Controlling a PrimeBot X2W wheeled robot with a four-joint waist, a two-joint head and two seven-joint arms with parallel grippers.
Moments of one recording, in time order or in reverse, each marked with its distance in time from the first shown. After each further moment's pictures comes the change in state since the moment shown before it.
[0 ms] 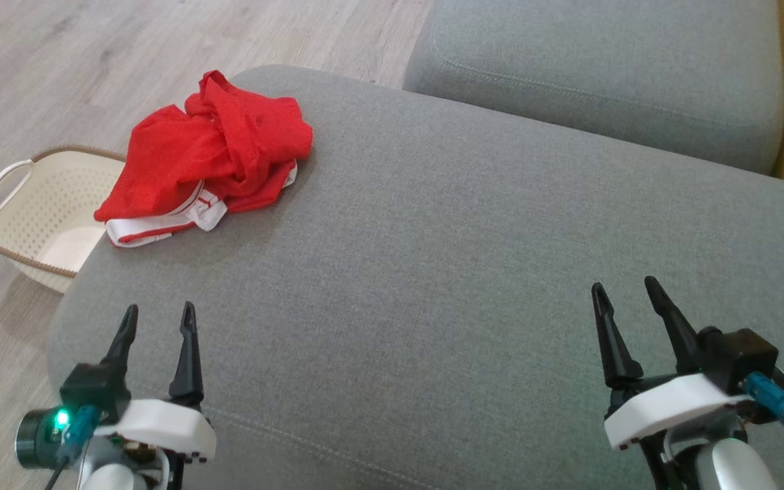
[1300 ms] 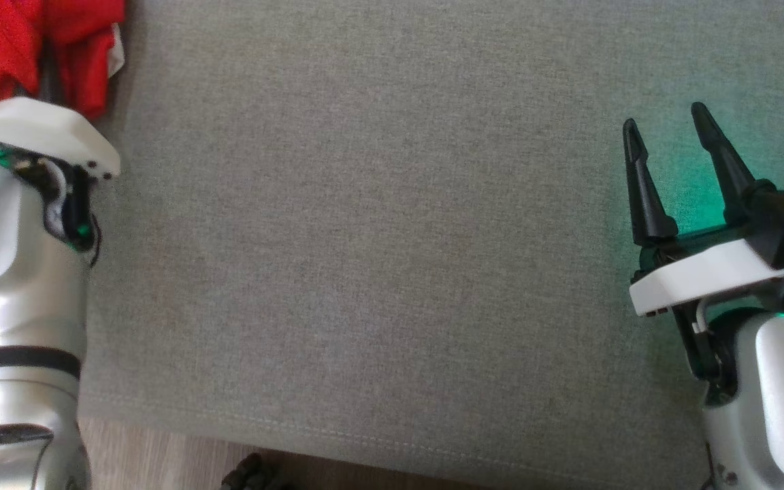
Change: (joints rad) left arm -0.901 0.035 0.131 0.798 -0.082 -0.123 -0.010; right arm -0.275 -0.042 -0.014 -0.179 -0.114 0.000 0.130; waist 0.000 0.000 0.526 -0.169
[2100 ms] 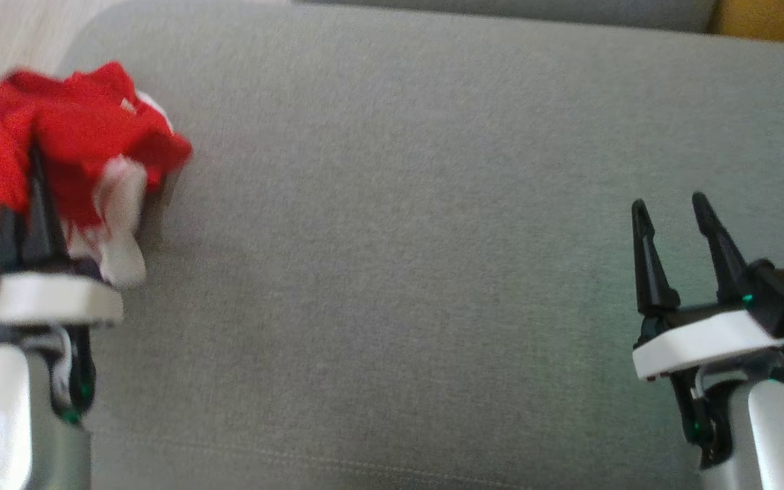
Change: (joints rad) left arm 0.596 -0.006 0.089 -0.817 0.124 0.031 0.003; right arm 0.143 0.035 -0.053 0.087 0.075 0.000 -0.100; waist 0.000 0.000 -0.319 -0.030
